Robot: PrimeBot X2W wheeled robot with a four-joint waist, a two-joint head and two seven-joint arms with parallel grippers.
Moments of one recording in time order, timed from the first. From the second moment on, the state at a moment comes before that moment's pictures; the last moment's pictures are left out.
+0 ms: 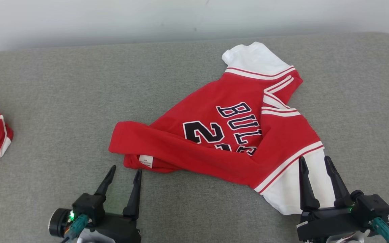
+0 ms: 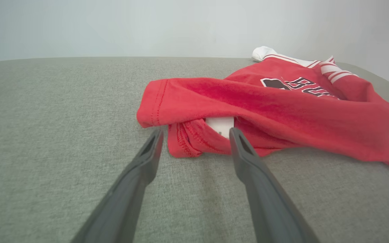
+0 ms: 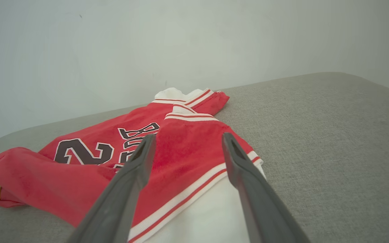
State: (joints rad) left arm -0.23 0.13 -0.23 0.39 -0.26 -0.10 -0.26; right arm -0.05 -0.08 -0.04 0.15 0.21 0.13 -0.26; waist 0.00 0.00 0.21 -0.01
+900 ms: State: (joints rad) left arm -0.20 0.08 -0.18 0.39 -0.27 -0.12 -0.26; right arm -0.03 -0.08 -0.06 0.15 0.23 0.13 -0.26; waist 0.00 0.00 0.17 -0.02
